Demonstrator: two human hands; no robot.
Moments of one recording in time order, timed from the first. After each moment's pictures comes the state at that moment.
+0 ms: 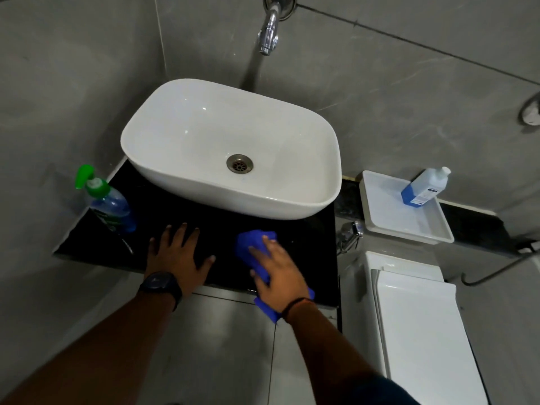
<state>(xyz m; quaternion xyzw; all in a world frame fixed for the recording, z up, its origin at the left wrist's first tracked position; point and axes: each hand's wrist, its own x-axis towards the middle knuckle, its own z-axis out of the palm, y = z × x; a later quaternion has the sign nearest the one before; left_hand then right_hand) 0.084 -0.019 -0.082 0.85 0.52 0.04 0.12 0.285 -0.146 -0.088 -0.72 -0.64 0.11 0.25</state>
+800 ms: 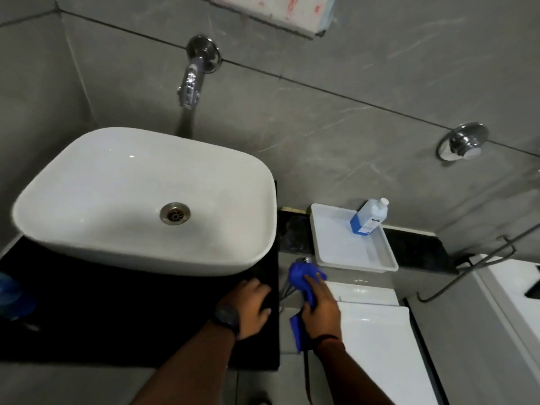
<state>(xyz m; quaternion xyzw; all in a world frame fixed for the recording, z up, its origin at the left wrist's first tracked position) 0.313 -0.076 -0.048 0.94 0.22 0.04 0.27 0.460 -0.205 -0.043 -0.88 -0.35 0.09 0.32</state>
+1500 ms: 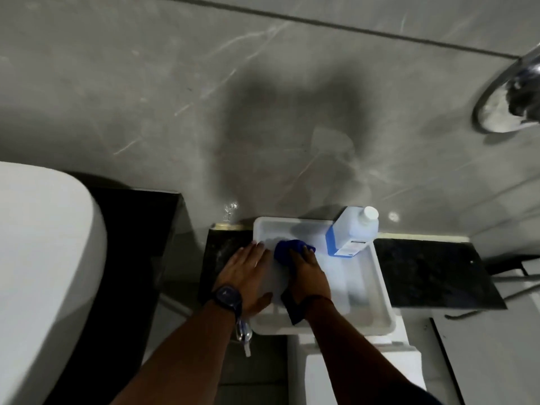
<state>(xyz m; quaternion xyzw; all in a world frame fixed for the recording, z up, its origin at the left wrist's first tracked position) 0.656 -0.003 -0.140 0.96 0.24 -0.06 0.12 0.796 -0.097 -0.152 -0.89 -0.39 0.21 0.11</state>
